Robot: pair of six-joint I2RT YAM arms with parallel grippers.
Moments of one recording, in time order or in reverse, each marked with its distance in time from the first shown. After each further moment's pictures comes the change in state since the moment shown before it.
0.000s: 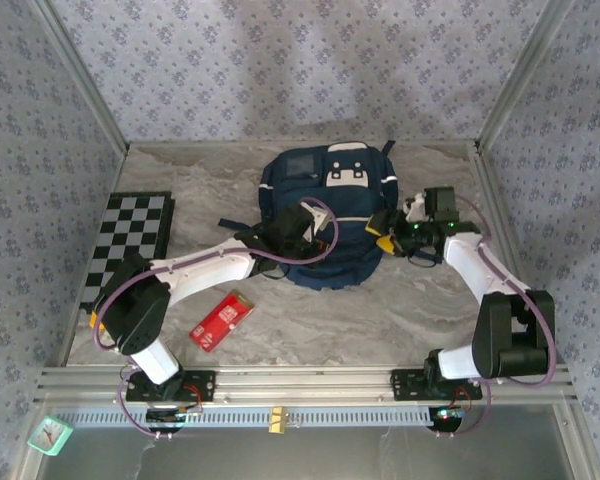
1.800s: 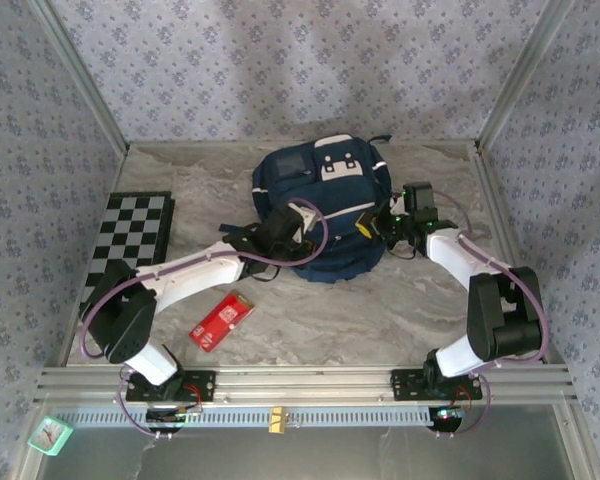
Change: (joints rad) left arm 0.048 -0.091 -0.086 -0.035 -0.065 0.014; right arm 0.072 0.108 0.048 0.209 0.109 0.198
